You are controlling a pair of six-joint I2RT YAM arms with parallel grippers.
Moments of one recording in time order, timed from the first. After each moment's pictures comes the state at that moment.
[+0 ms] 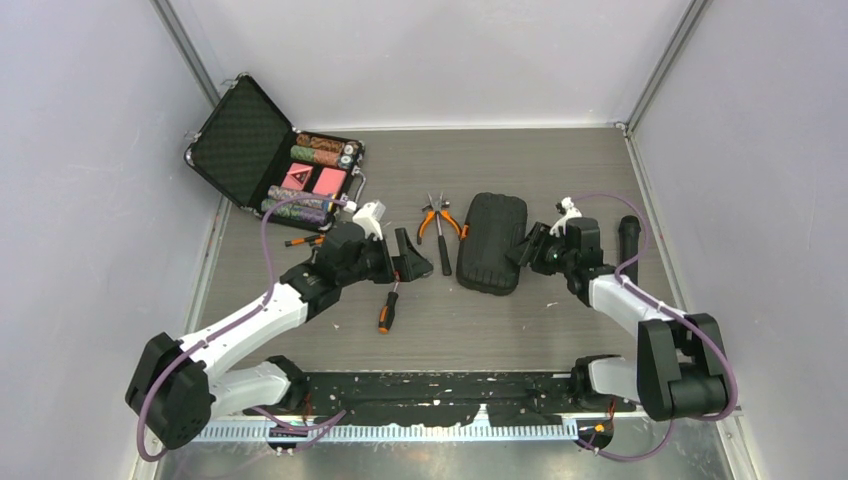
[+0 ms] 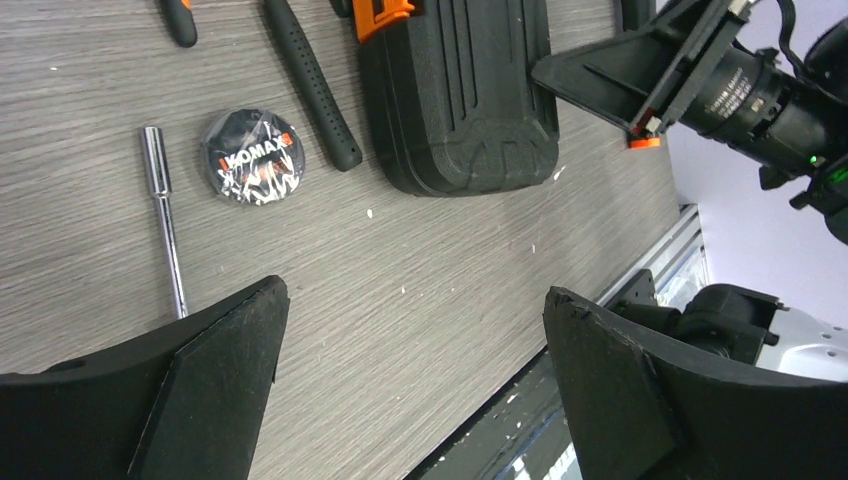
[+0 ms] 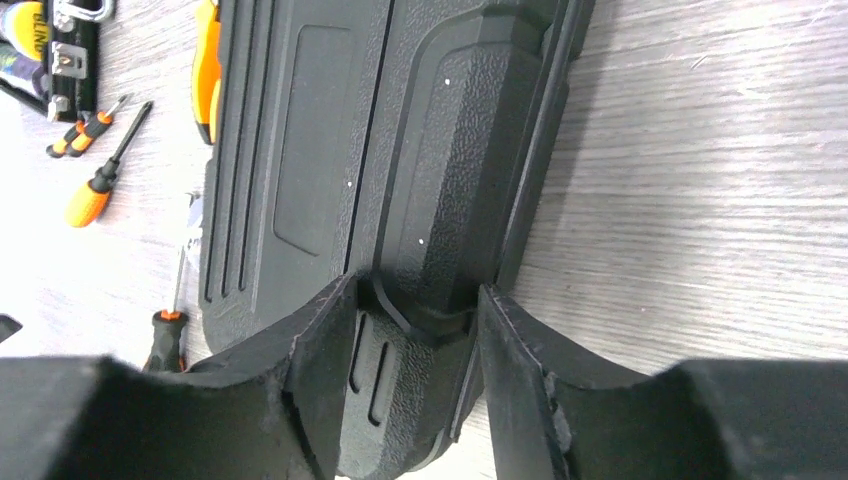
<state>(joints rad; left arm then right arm) -0.66 1.12 0.67 -0.03 0.19 -0.71 0.12 1.27 0.50 0.10 -0.34 0.50</state>
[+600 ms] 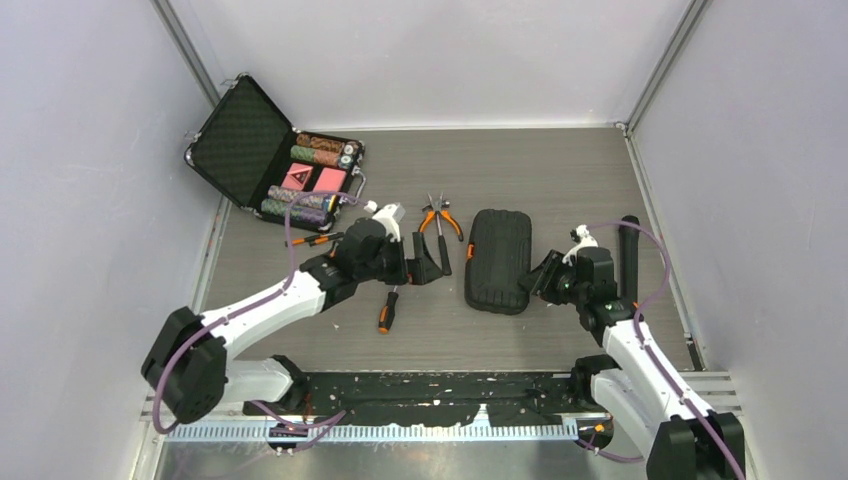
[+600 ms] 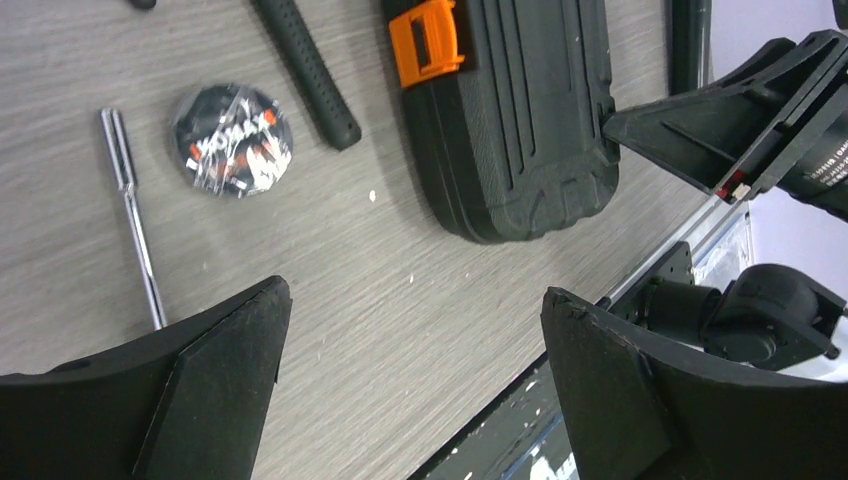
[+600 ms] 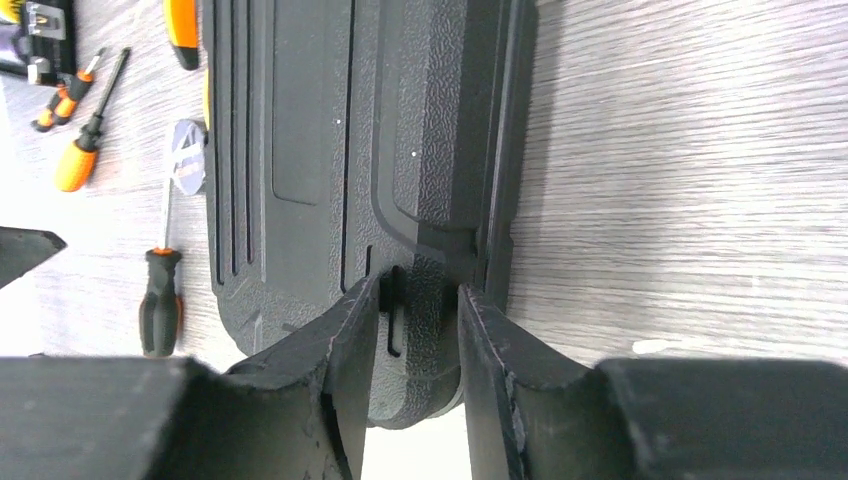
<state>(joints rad) -0.72 1.22 0.71 -0.07 0.18 -0.67 0.12 0.78 0.30 -0.16 -0.31 0.58</state>
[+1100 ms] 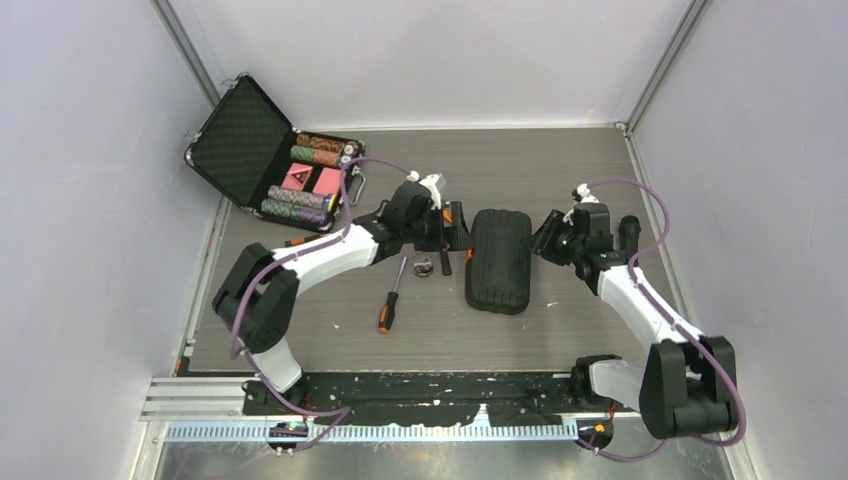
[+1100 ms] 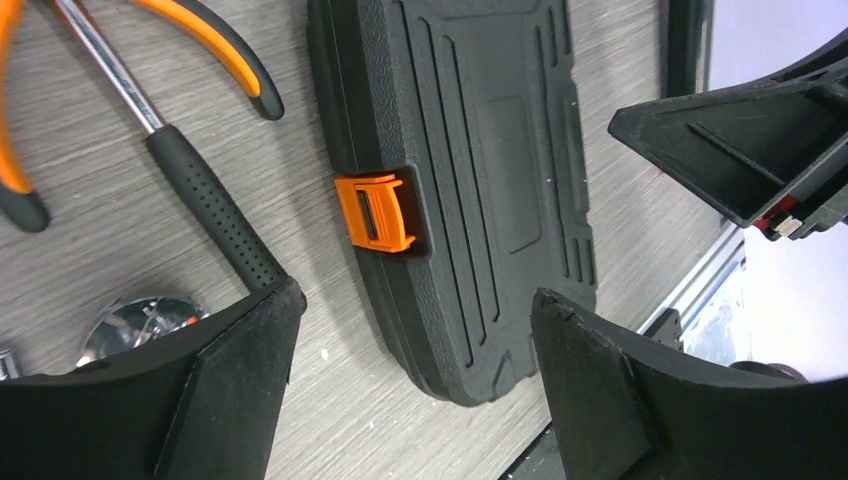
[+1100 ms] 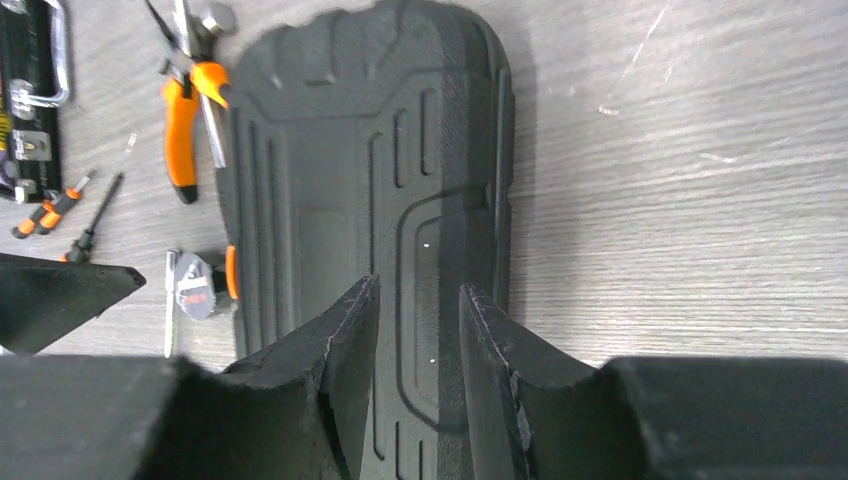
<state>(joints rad) -0.73 1.67 1.13 -0.07 0.20 -0.66 0.10 1.12 0.63 -0.18 -0.17 0.53</state>
